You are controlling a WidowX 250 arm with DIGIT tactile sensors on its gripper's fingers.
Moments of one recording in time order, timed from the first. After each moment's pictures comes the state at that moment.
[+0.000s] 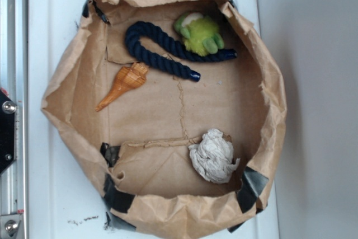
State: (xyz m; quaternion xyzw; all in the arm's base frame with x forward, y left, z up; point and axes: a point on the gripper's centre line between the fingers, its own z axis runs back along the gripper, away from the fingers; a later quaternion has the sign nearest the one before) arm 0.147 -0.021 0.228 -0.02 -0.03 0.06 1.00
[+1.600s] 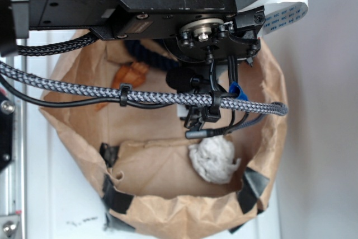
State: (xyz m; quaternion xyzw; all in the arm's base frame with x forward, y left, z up) arm 0.306 0.061 0.152 0.05 -0.14 0.00 0.99
